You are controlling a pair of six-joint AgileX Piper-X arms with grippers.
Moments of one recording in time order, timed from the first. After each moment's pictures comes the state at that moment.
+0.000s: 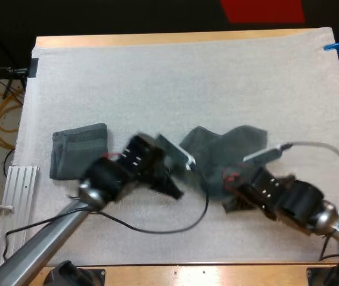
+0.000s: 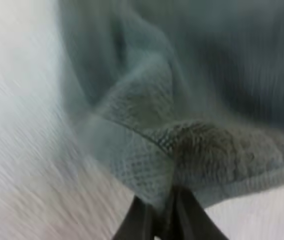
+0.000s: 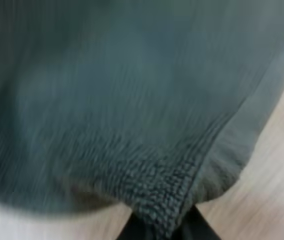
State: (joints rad) left arm -0.64 1.16 -0.98 0.90 0.07 -1.76; right arm 0.89 1.13 -0.87 0.96 0.35 -1.48
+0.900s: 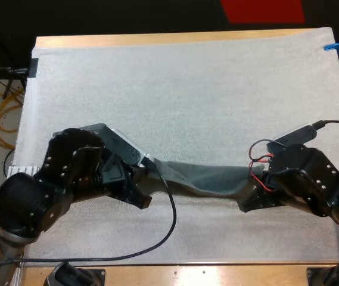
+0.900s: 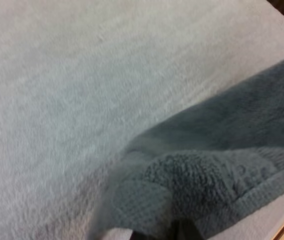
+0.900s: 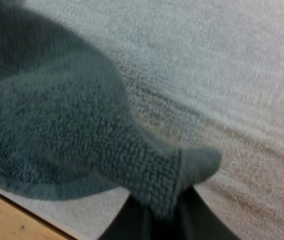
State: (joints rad) left arm -0.53 0.94 -1.27 1.31 0.27 -1.78; right arm 0.89 1.04 -1.30 1.36 0.13 -1.48
